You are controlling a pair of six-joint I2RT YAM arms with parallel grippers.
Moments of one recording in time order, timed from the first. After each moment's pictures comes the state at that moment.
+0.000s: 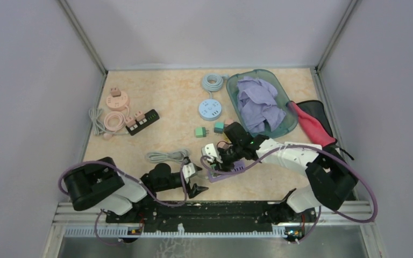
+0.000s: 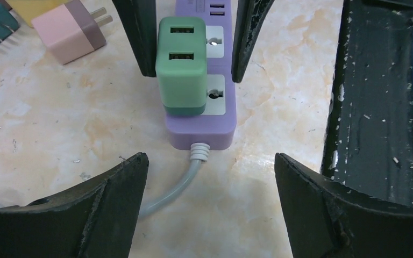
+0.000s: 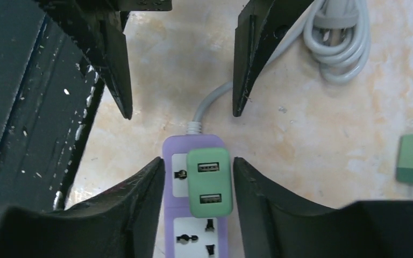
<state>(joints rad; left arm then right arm) -1.00 1.40 0.04 1.11 0.26 0.05 0.78 1.40 0.77 -0.31 -0.77 -0.85</state>
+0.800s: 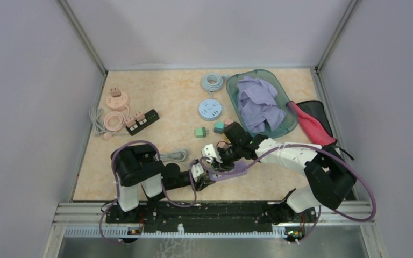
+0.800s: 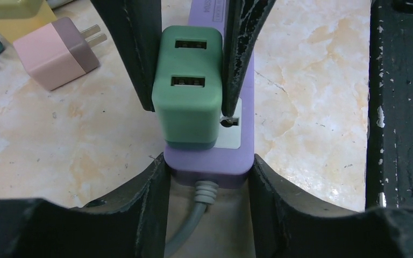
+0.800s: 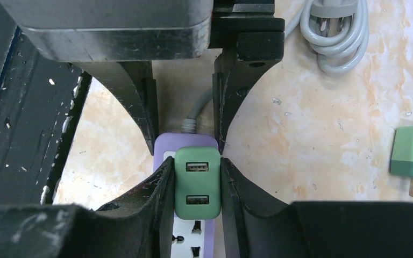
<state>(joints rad) -1.03 1.91 0.14 1.56 0.23 0.06 0.79 1.43 0.78 -0.32 -0.73 -0.88</state>
